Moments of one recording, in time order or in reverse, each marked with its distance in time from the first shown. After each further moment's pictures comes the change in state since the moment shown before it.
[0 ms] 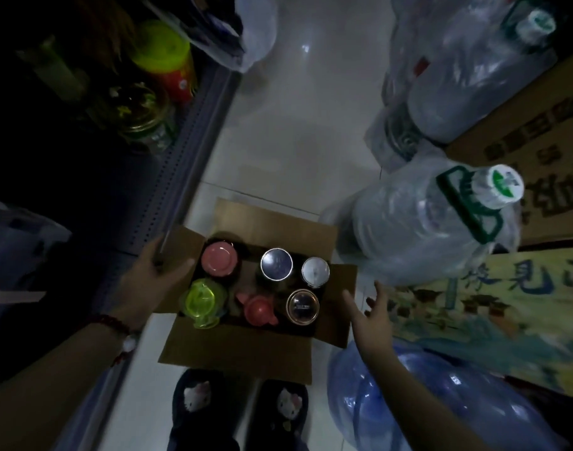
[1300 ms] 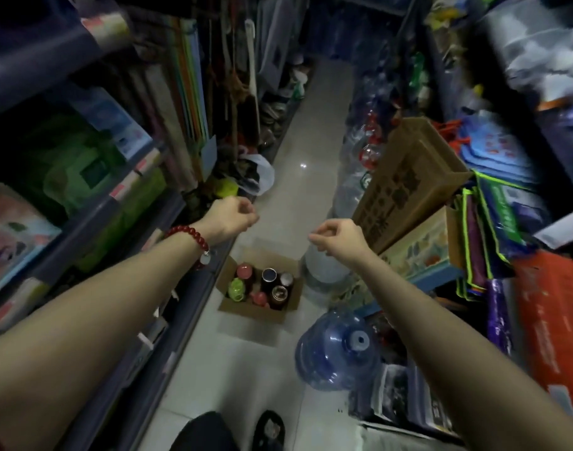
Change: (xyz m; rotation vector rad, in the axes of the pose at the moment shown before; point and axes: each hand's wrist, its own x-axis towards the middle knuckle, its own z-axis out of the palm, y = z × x) left_hand -0.510 0.323 -0.221 0.256 -0.066 0.506; right_hand -0.470 -0.313 -0.315 -0.283 -0.265 -0.638
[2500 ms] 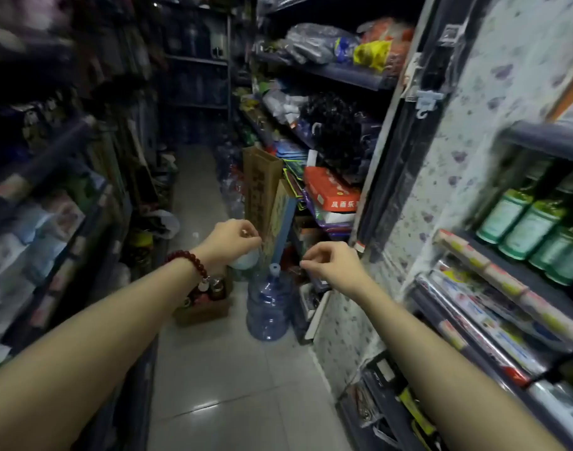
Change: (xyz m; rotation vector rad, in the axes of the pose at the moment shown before) left_hand -0.537 0.007 -0.012 0.174 -0.231 0.649; right_hand -0.653 -0.037 0.087 -0.004 0.560 0.000
